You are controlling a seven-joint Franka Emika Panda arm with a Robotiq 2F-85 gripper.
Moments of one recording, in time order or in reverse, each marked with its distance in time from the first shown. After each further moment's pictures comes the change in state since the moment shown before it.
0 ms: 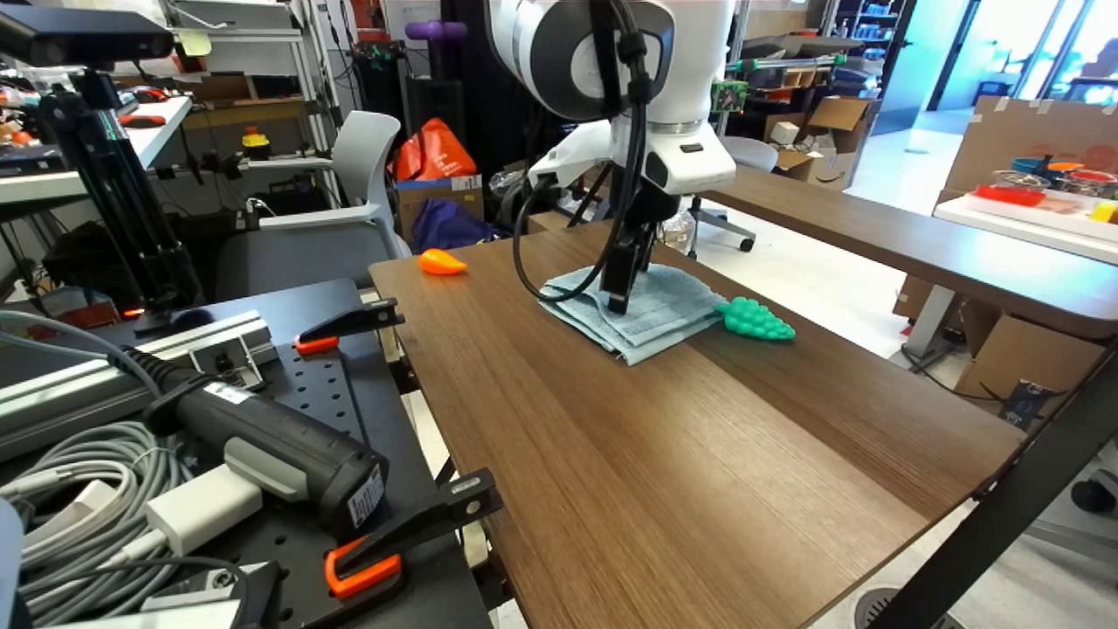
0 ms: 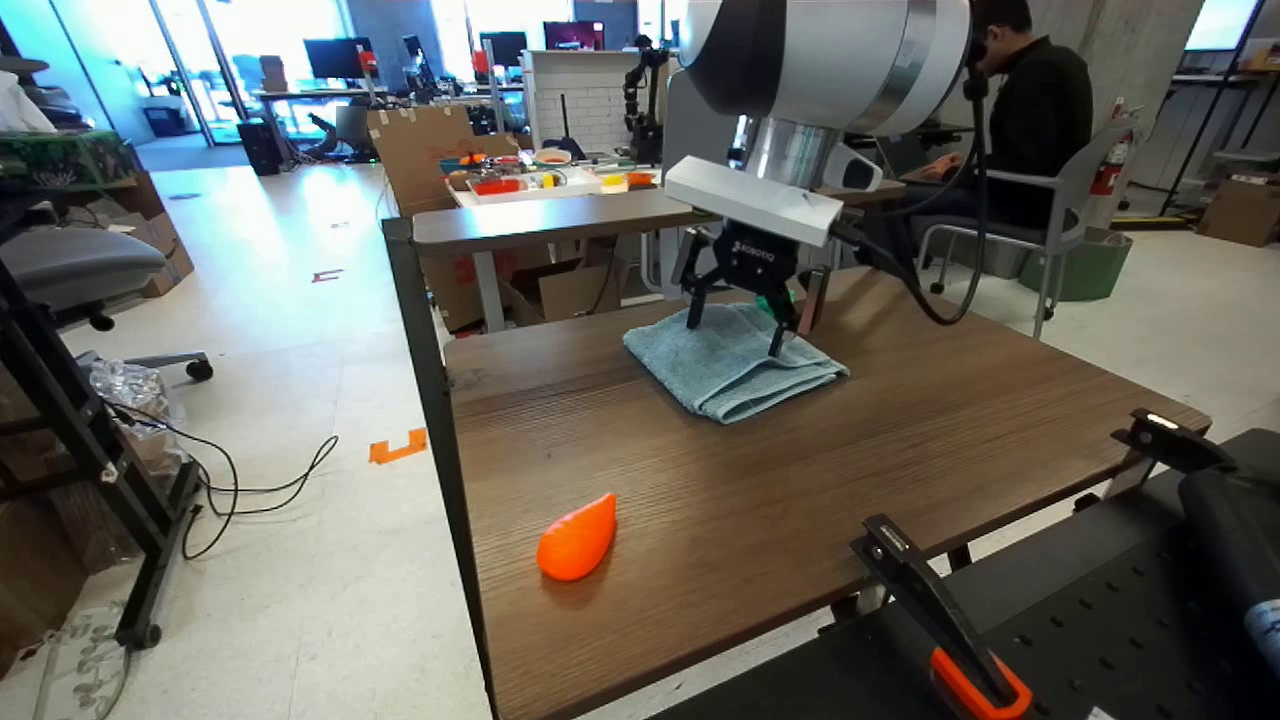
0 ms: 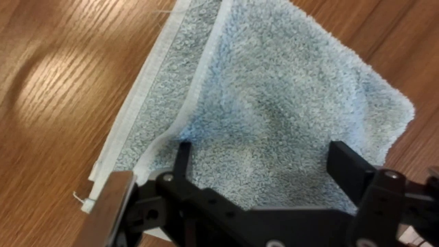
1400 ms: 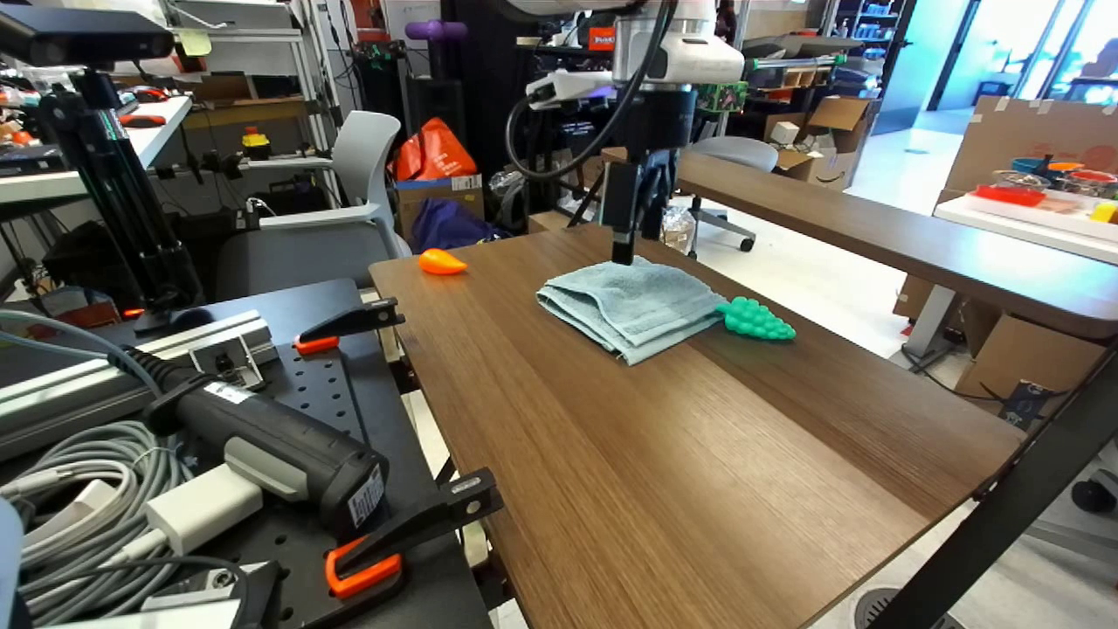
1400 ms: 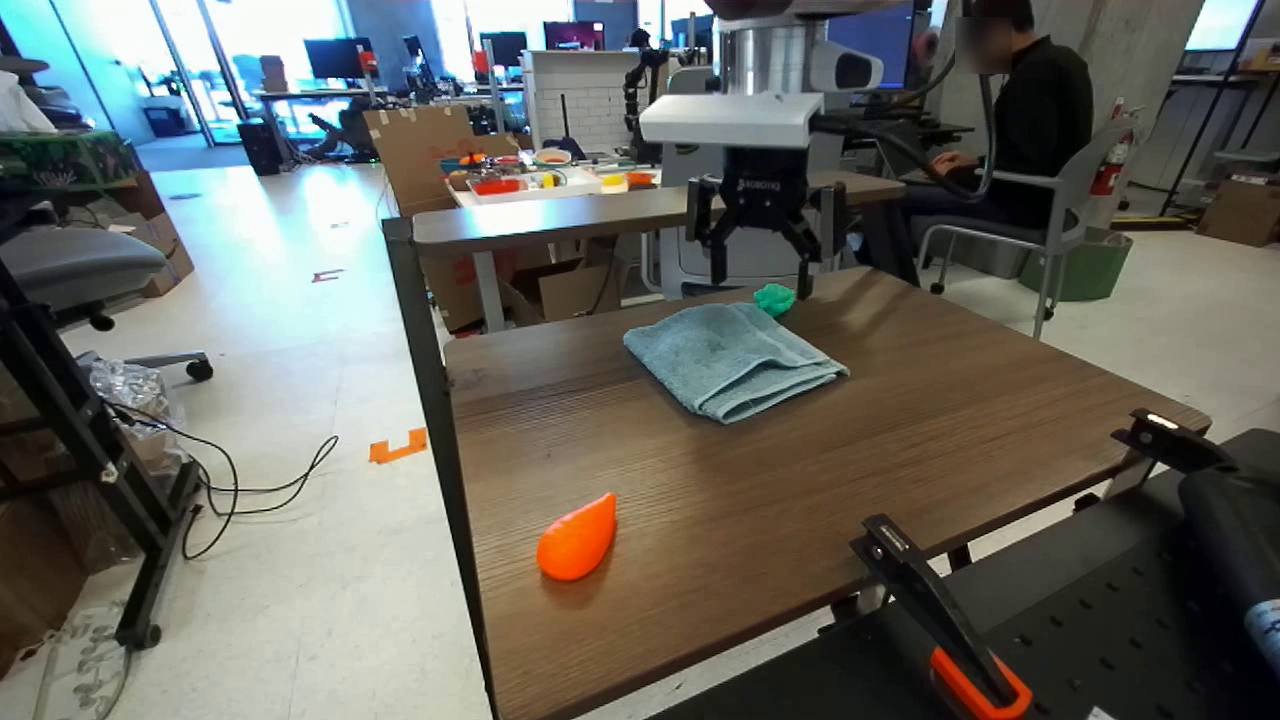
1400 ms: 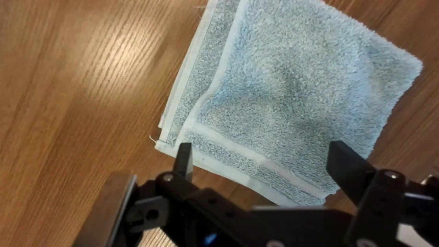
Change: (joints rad) arm 0.093 -0.111 -0.094 0.044 -0.313 -0.269 0.396
